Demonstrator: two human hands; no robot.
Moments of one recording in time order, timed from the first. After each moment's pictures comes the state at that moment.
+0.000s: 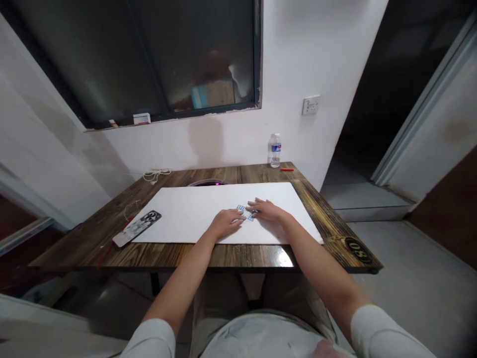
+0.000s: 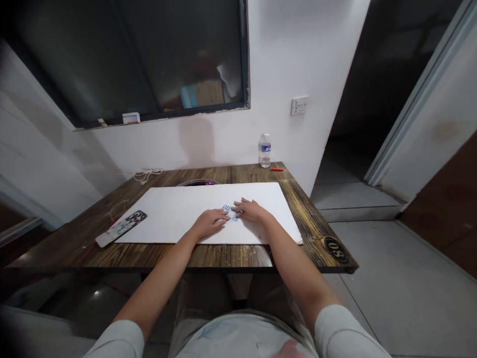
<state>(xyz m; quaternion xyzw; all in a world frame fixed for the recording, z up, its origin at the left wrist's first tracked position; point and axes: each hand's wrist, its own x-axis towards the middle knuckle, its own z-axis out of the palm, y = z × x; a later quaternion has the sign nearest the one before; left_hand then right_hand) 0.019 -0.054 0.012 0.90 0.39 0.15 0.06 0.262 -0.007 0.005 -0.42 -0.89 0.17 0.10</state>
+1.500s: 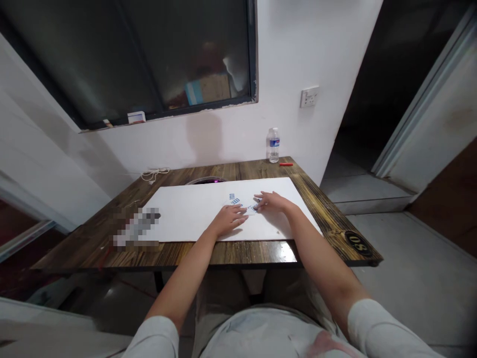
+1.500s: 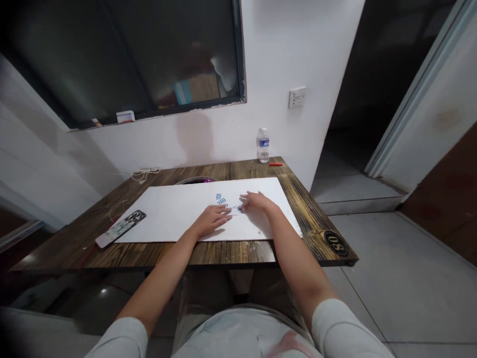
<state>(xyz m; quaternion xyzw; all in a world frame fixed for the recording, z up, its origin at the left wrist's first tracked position) 0.025 -0.060 0.022 0.93 0.35 0.11 0.07 0.289 0.001 0.016 -0.45 -0.87 0.17 0.09</state>
